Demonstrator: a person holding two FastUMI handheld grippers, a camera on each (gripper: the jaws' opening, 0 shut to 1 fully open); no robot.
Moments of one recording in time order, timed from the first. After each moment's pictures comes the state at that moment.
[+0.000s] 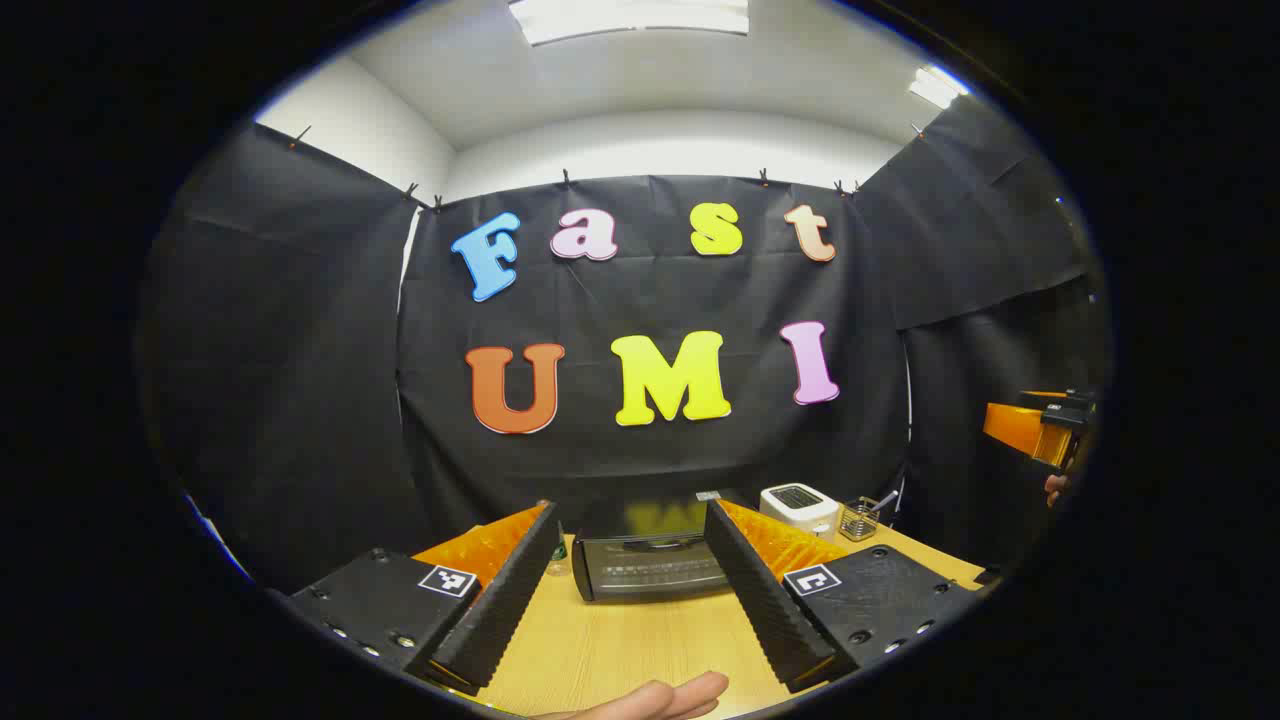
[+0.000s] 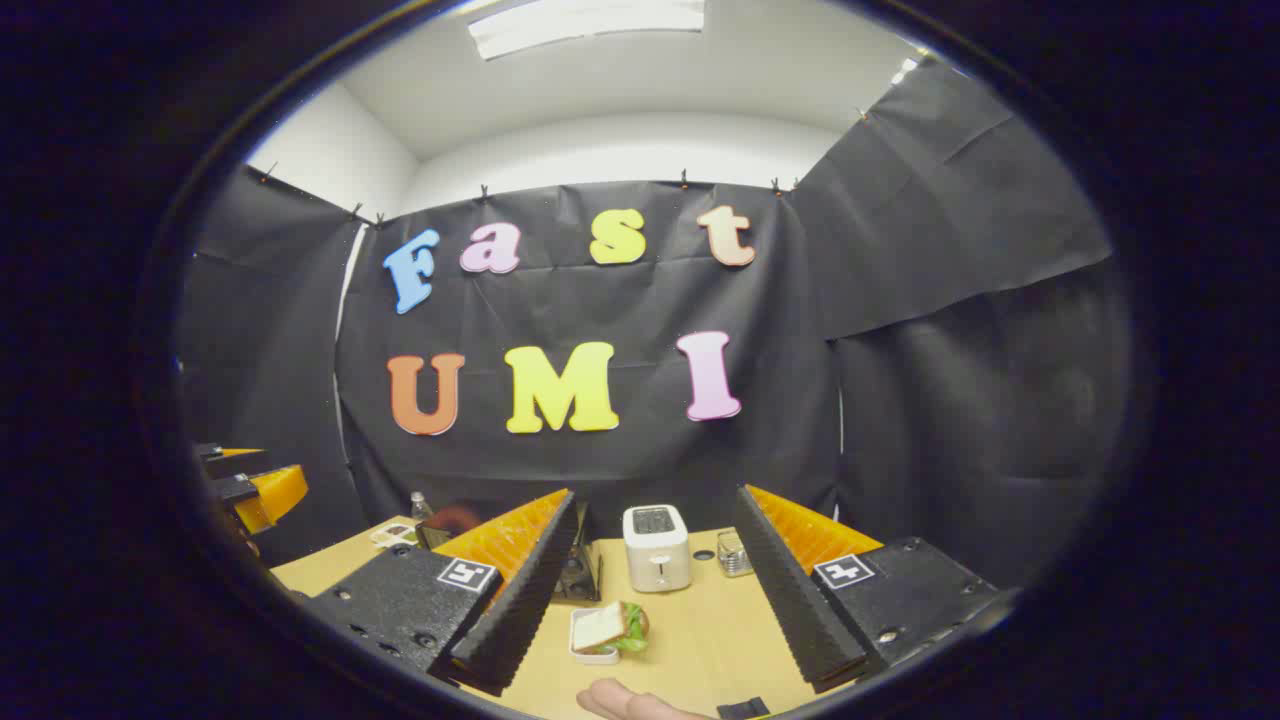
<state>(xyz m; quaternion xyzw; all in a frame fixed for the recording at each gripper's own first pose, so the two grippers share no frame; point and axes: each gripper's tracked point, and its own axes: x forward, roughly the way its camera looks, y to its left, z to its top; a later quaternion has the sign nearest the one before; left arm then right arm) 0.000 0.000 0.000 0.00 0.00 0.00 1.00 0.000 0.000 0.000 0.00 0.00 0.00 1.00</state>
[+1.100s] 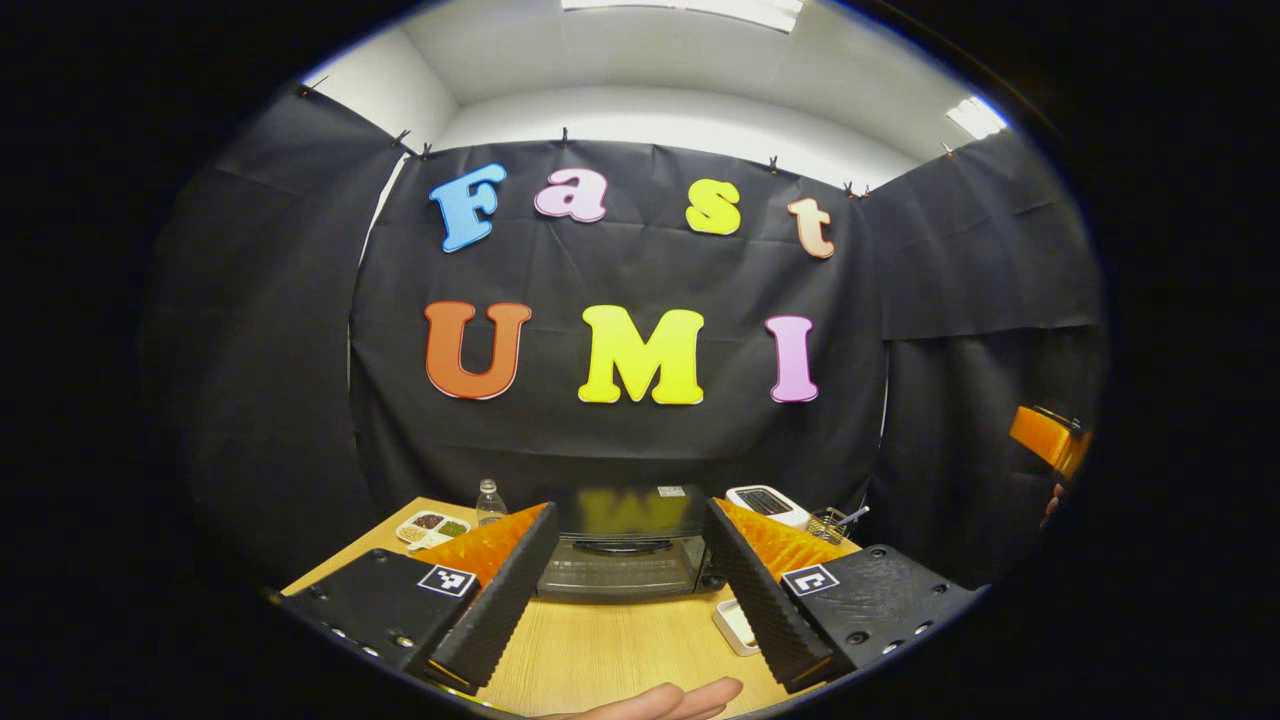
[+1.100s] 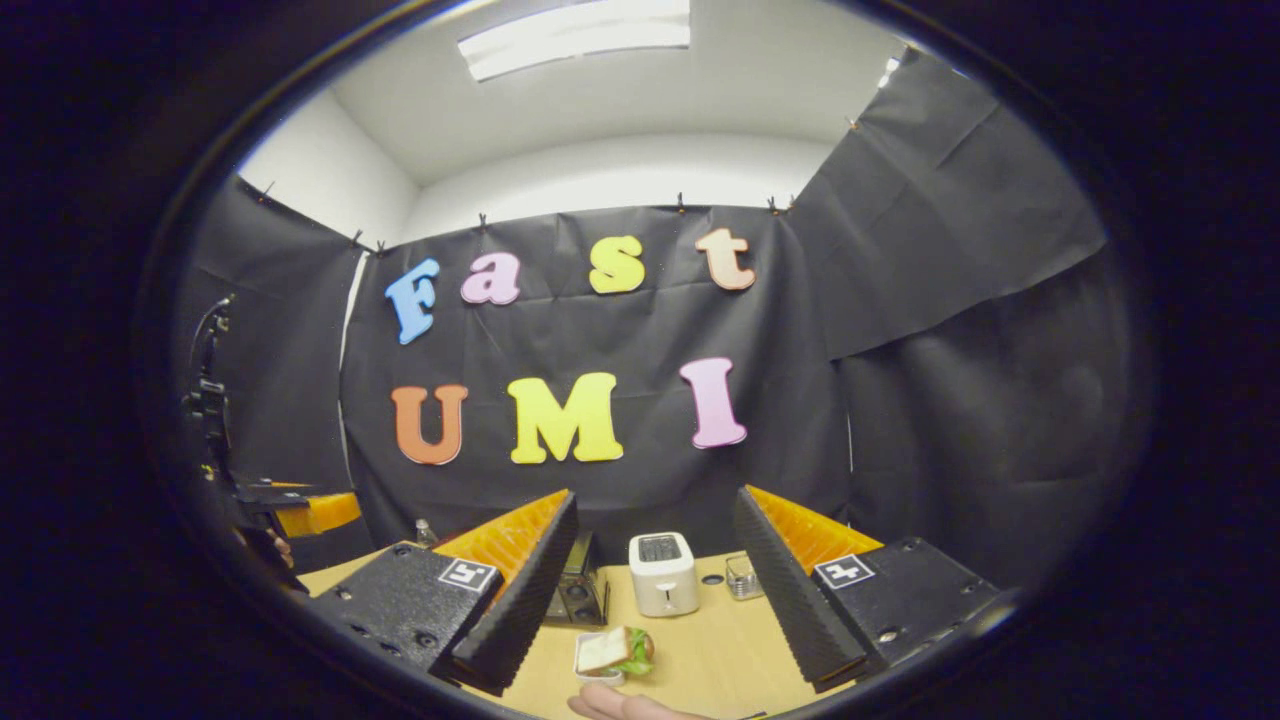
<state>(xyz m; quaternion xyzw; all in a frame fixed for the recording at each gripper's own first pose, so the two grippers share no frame) 0.080 -0.010 -0.019 -0.06 0.04 -0.04 1.00 0.020 -0.020 0.031 0.01 -0.06 0.00 1.00</state>
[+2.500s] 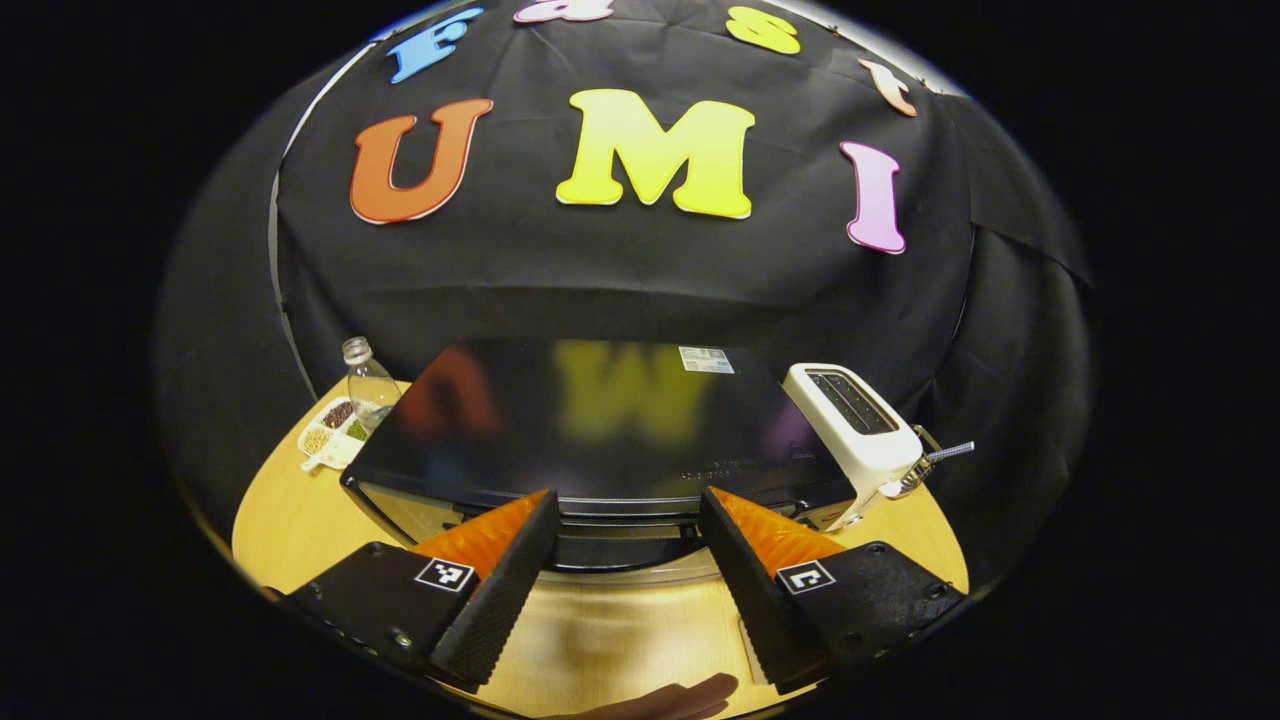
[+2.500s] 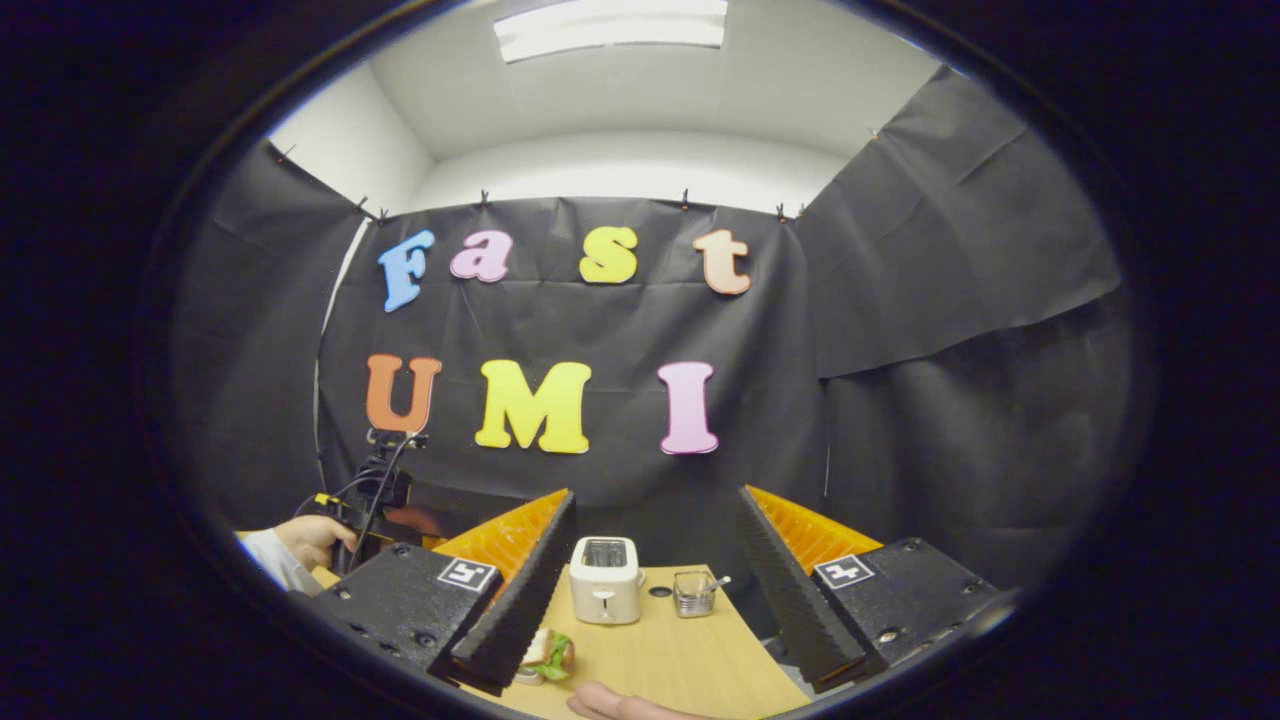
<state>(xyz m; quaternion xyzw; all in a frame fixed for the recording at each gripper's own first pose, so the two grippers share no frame) 0.284 -0.061 -0.211 -0.07 0.29 -0.03 0.95 0.062 -0.084 0.025 -0.04 -0.05 -0.01 1.00</state>
